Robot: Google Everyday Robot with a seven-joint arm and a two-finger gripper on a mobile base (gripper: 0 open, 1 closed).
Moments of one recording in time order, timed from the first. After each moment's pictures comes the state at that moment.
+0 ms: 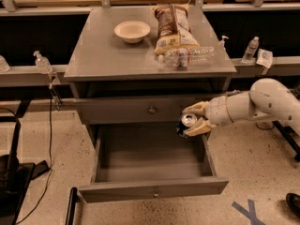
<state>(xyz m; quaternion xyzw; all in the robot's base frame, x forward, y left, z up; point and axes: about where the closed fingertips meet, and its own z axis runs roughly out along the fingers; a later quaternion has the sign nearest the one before) 0.606 -0.156 0.682 -0.64 0.62 0.18 0.41</state>
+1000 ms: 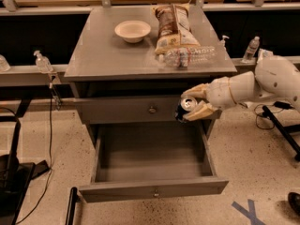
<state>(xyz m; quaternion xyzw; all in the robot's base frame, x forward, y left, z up) 0.620 -0.147 0.746 -0.66 0.59 0.17 0.43</state>
